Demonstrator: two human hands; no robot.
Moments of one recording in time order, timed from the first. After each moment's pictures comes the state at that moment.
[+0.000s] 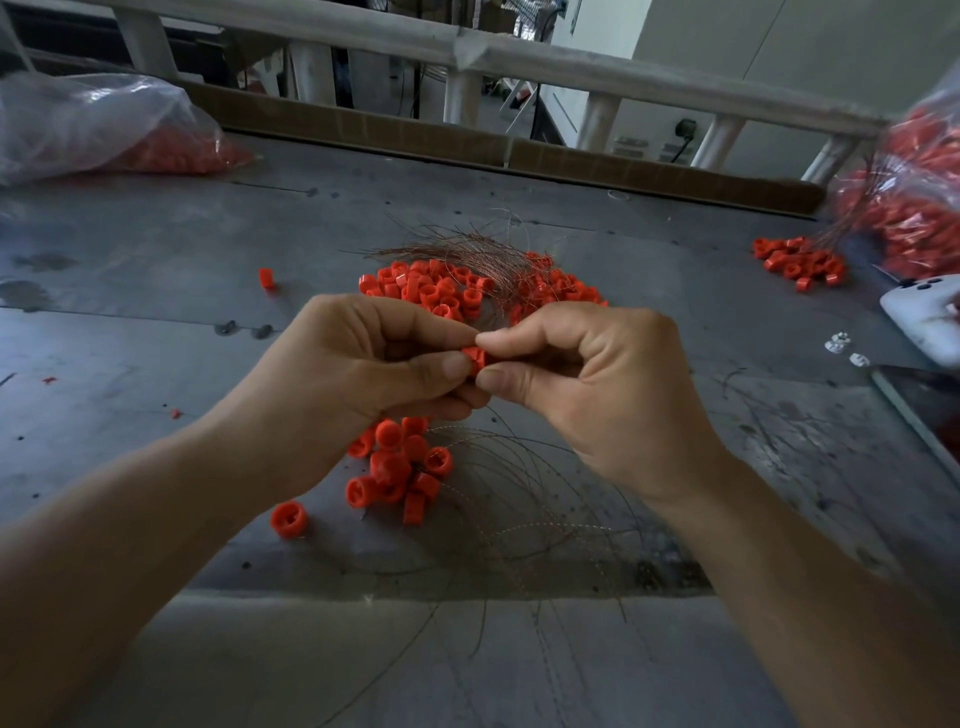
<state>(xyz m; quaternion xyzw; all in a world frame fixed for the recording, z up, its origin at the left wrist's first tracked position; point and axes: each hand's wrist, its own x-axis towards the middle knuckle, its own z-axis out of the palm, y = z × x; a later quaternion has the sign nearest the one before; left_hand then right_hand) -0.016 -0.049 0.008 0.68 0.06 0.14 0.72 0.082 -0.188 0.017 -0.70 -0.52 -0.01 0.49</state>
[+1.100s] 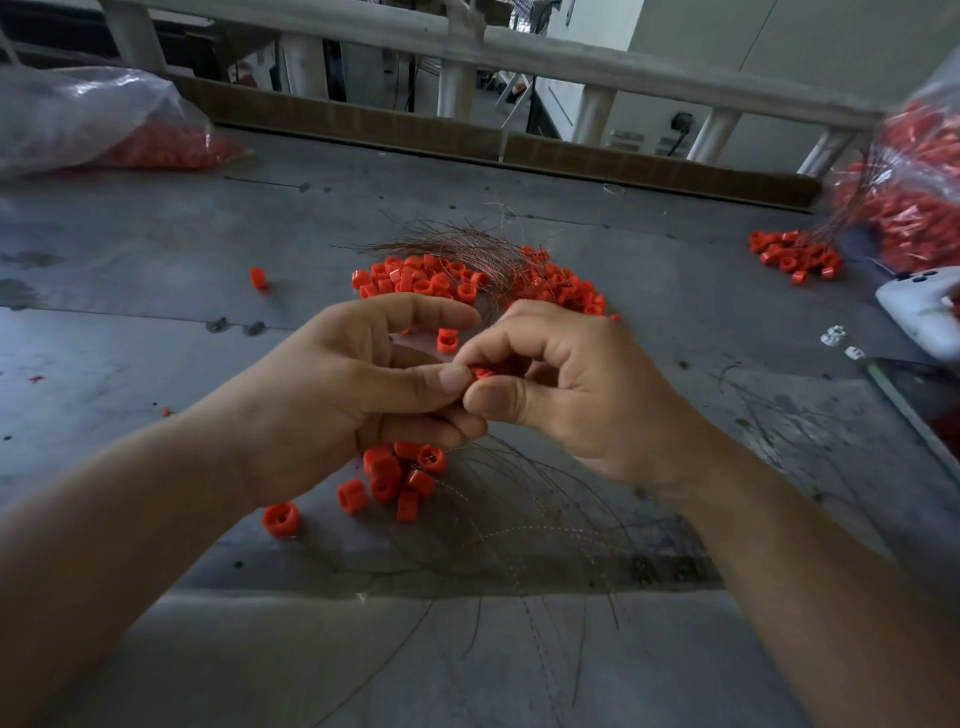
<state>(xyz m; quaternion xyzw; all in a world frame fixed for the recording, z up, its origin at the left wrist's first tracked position) -0.018 -0.047 0.008 0.61 0.06 0.04 0.79 0.085 -0.188 0.019 -0.70 -0.56 0.14 0.42</state>
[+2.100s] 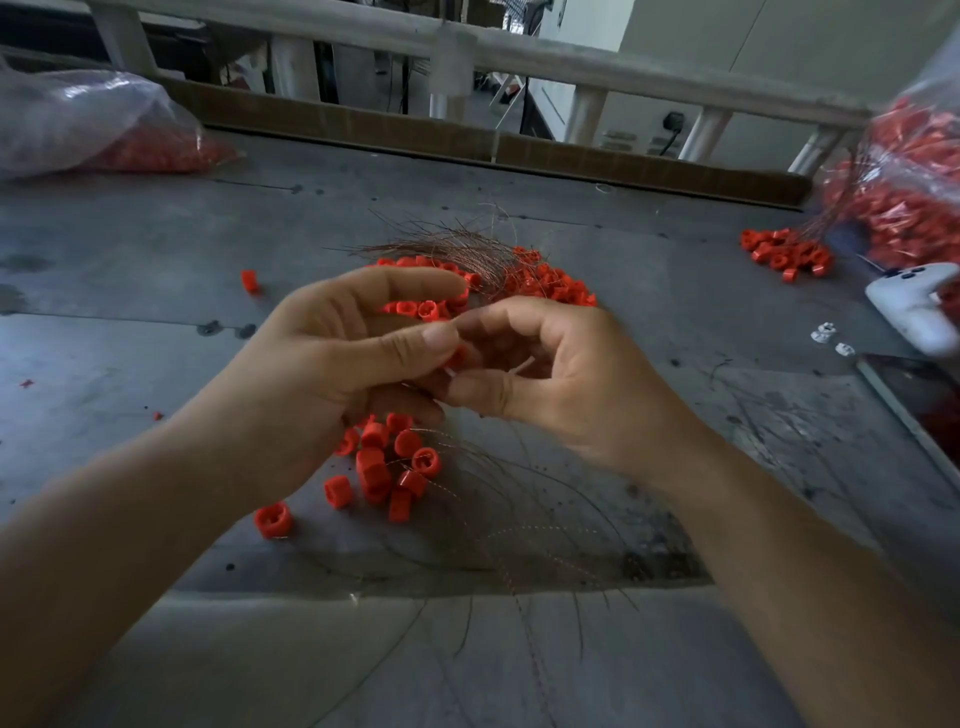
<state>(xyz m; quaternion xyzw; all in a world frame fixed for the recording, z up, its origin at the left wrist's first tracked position) -0.018 -0.049 0.011 0.61 0.04 0.13 0.78 0.085 -0.188 0.022 -0.70 -0.49 0.19 0.48</state>
